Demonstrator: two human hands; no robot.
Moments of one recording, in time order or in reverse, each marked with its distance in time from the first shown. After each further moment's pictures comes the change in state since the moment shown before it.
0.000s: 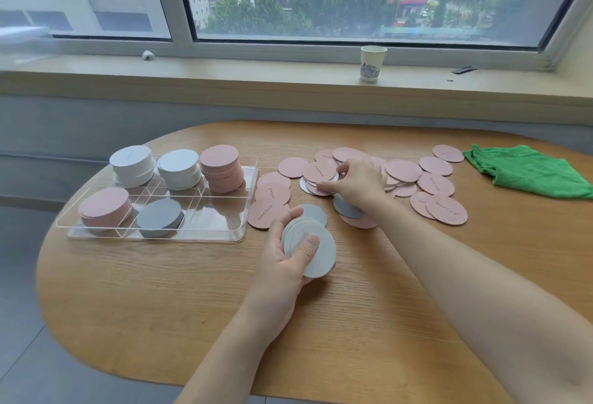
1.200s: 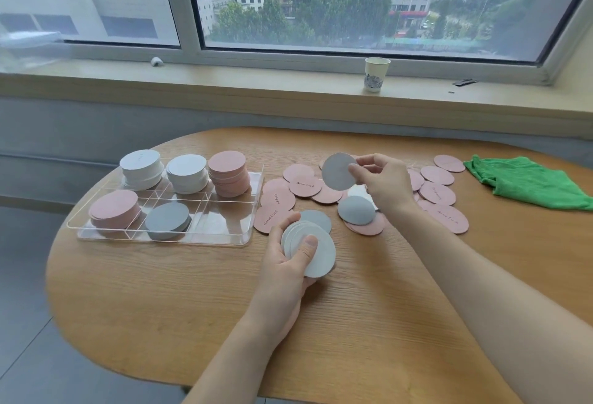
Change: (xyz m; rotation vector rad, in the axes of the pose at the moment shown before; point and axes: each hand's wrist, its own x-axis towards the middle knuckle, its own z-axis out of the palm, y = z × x) left_hand 0.000 0.006 0.002 -0.125 0.079 -0.024; right_hand -0.036 0.004 -0.044 0.750 0.094 -0.045
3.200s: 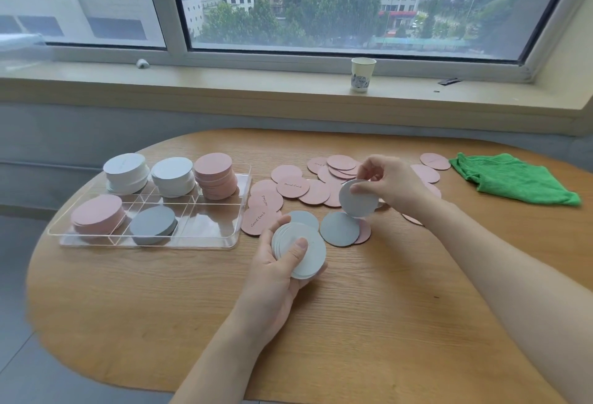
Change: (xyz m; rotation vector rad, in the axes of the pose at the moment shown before) left_hand 0.002 -0.002 0.001 -0.125 -0.074 -0.102; right_hand 0.012 0.009 -0.052 -0.311 -0.256 -0.148
